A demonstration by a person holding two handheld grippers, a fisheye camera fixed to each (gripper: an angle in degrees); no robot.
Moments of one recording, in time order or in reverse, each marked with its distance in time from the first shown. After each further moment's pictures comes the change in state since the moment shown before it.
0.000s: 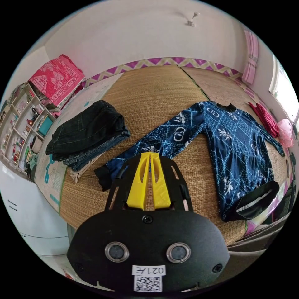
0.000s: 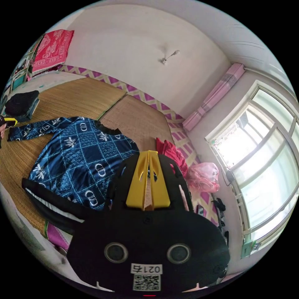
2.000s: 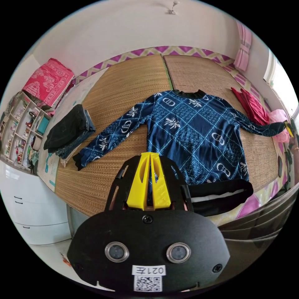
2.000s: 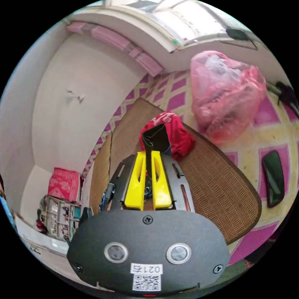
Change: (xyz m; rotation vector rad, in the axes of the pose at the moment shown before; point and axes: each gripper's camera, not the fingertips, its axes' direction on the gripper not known) left arm 0.212 -0.128 -0.141 -0.138 0.021 -0.001; right arm 0.360 0.260 0.496 -0.132 -0.794 0.953
